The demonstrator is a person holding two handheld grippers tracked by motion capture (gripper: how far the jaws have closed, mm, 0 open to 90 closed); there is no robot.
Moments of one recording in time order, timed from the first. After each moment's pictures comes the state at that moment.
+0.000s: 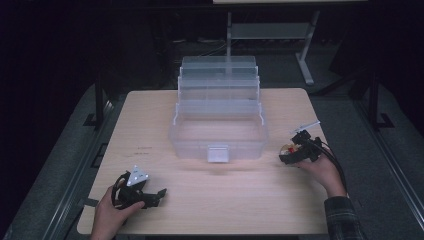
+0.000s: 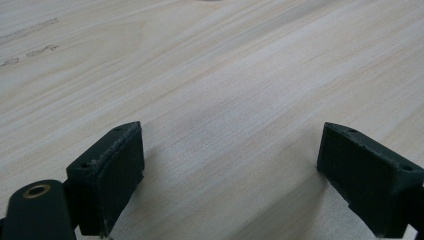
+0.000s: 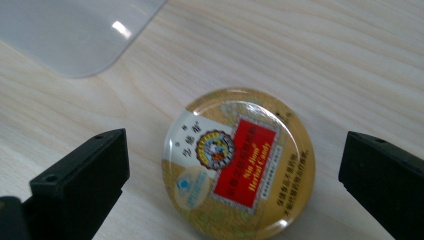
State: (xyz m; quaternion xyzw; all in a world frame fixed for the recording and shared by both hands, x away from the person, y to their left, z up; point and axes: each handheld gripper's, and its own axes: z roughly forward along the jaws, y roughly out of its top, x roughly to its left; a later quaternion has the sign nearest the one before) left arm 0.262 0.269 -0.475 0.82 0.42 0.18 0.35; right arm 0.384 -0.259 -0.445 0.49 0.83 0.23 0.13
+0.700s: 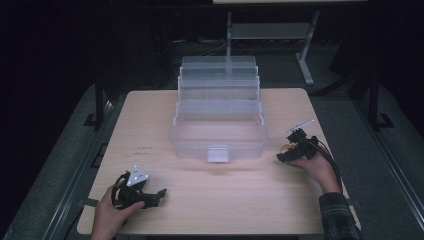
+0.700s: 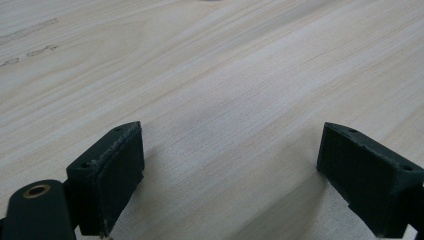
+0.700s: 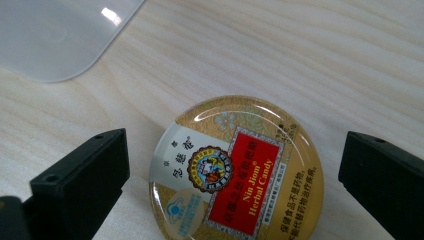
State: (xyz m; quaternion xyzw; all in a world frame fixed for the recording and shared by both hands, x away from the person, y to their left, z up) left arm 0.262 0.269 -0.475 0.82 0.42 0.18 0.35; right arm 0.395 -0.252 -0.453 0.50 0.83 0.20 0.13
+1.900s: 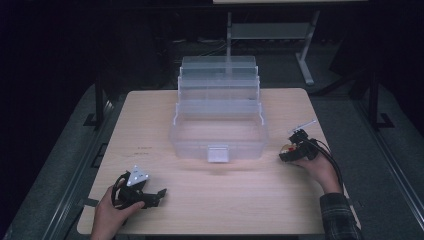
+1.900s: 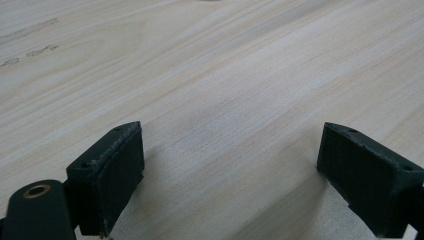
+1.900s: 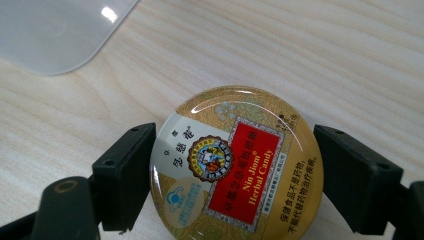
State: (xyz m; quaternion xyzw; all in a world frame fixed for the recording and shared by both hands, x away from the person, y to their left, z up) left arm 0.262 0.269 -0.475 0.82 0.42 0.18 0.35; right arm 0.392 -0.256 -0.452 0.50 0.83 0.21 0.13
